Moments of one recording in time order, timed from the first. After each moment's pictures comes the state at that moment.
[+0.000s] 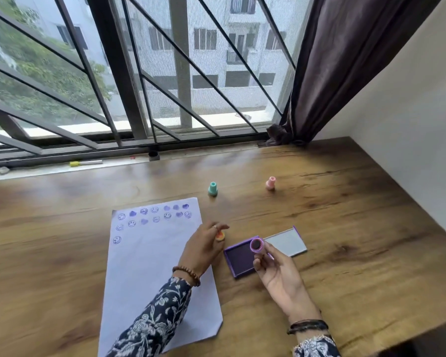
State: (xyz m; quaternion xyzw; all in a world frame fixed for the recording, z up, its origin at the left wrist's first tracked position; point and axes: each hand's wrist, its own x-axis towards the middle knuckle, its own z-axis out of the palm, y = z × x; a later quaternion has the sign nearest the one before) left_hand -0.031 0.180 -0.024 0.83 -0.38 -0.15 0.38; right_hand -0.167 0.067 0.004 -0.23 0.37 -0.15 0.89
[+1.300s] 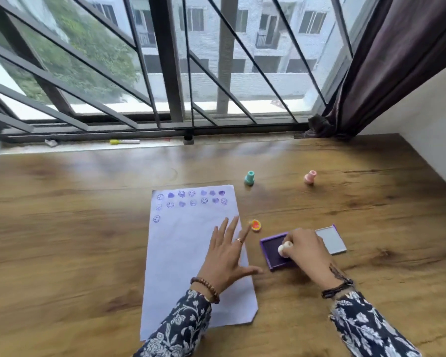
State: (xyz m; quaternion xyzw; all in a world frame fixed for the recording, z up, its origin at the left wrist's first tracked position) left_hand -0.052 0.230 -0.043 0.87 -0.41 -0.15 0.21; right_hand -0.130 0.063 0.023 -0.91 0.33 0.12 0.23
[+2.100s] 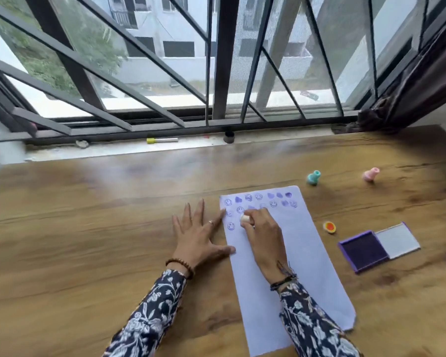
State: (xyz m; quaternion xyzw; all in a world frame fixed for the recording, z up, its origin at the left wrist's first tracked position) left_hand 0.111 0.392 -0.052 0.91 -0.31 -0.22 0.14; right_hand 0.018 0.269 -0.008 -0.91 0.28 -0.12 0.27
